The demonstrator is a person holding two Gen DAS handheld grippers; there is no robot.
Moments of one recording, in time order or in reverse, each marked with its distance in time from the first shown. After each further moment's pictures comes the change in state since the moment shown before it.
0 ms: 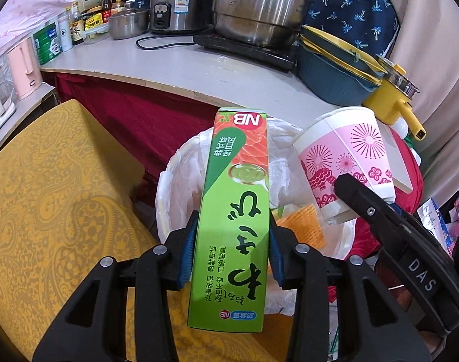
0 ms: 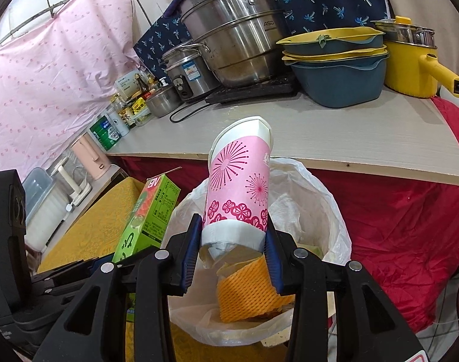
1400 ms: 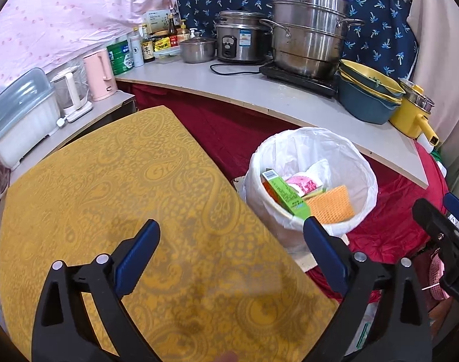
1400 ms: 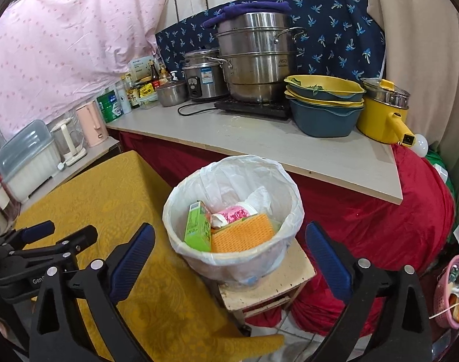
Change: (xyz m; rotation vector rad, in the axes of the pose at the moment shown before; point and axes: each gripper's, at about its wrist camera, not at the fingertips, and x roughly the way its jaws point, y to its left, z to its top) left arm -0.132 0.032 -0.076 -0.062 -0.131 0.253; right arm -0.127 0.057 -0.048 -0.236 -0.036 -0.153
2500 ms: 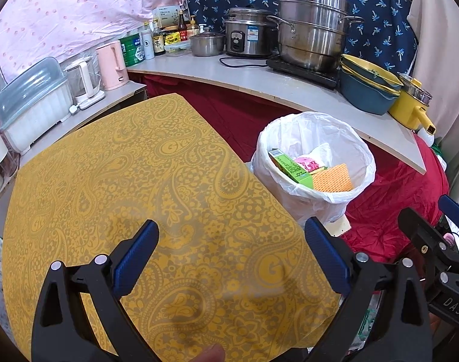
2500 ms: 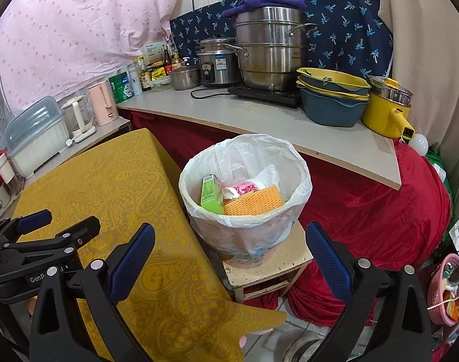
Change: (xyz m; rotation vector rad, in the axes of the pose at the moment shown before) left arm -0.027 0.006 -0.038 -0.023 0.014 0.021; right arm -0.026 0.027 -0.038 -0.061 0.043 0.004
